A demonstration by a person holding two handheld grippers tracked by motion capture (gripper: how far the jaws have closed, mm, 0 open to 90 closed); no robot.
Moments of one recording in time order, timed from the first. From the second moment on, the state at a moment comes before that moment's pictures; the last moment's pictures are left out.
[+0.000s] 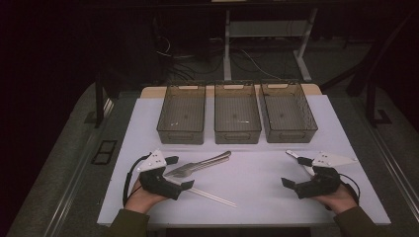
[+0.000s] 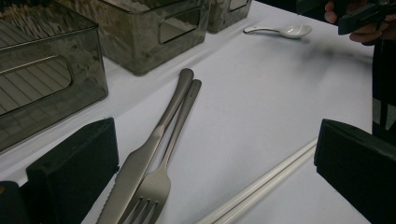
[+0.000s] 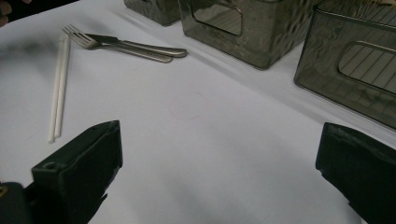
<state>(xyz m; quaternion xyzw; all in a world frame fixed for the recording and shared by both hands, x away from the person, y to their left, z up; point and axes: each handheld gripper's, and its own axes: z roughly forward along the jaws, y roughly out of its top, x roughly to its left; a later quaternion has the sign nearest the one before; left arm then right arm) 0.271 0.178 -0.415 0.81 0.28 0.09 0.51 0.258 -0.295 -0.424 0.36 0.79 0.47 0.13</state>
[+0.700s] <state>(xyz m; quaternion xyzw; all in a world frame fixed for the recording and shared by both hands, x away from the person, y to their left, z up) 0.269 0.161 -0.415 0.82 0.25 0.07 0.51 0.260 -0.294 -0.424 0.36 0.79 0.47 0.13</state>
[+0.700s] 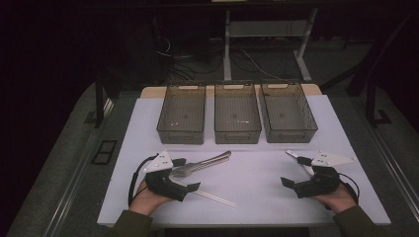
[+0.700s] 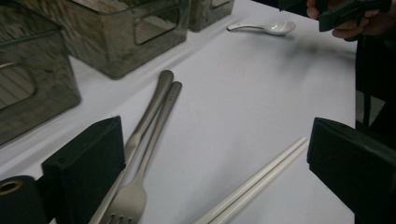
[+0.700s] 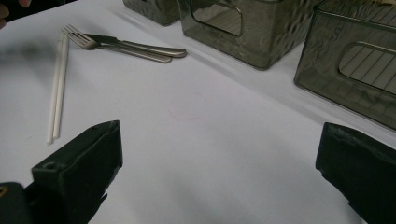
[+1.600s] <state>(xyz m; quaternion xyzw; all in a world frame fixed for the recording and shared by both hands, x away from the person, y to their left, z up) 0.277 0.103 -0.426 0.86 0.16 -0.02 0.48 0.260 -0.293 -0.424 0.37 0.79 0.47 0.13</state>
